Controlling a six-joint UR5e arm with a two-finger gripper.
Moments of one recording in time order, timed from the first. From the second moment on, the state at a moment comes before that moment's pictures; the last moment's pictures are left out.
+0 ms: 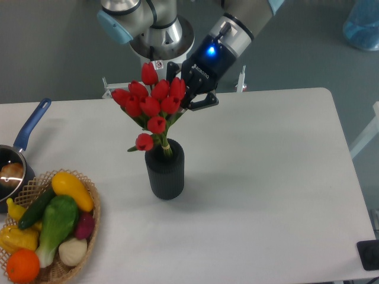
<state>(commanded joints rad) 2.77 -1.47 -1.86 -1.35 0.46 1.43</state>
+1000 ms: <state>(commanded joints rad) 2.83 -1.43 -1.73 -1.34 0.41 1.25</state>
